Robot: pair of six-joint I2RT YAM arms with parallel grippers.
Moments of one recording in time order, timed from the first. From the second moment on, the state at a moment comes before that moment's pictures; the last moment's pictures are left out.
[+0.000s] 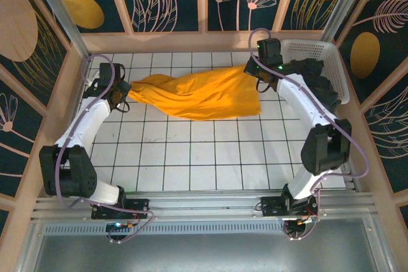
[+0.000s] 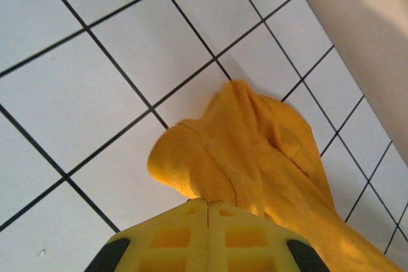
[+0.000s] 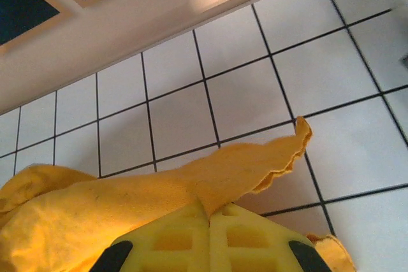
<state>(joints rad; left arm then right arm) -0.05 1.41 1.15 -0.55 -0.21 -0.98 0.31 1.58 1.46 -0.55 0.11 0.56</state>
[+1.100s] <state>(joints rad) 0.04 1.60 1.20 -0.43 -0.23 -0.82 0.17 1.82 1.47 -0.56 0.07 0.63</state>
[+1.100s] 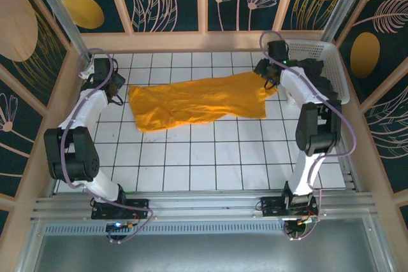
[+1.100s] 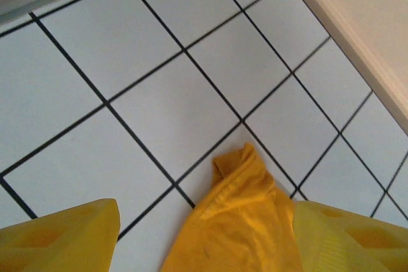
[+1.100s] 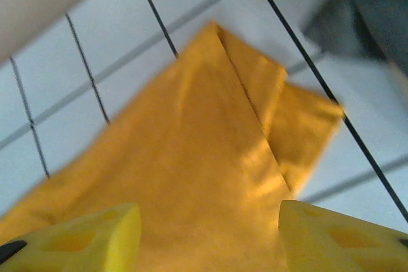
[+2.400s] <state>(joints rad) 0.04 1.94 1.21 -0.30 0.02 -0.49 0.18 1.70 1.14 -0.51 -0.10 0.63</state>
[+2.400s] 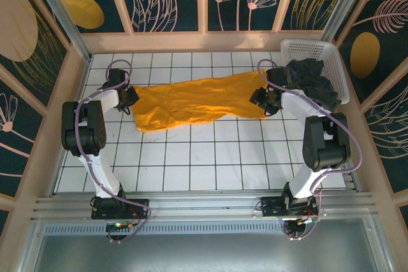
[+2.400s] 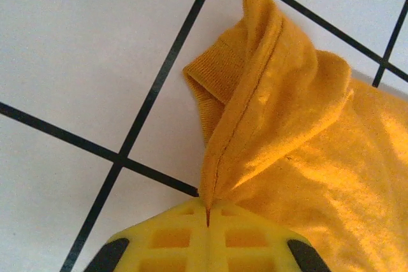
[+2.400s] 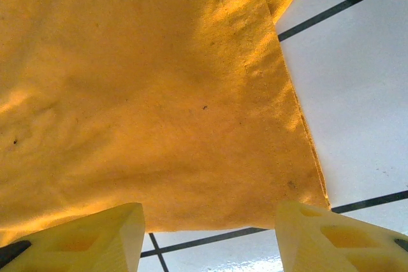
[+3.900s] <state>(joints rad) 0.04 1.70 1.22 -0.33 0.07 -0.74 0.26 1.86 1.15 -0.60 0.10 0.79</state>
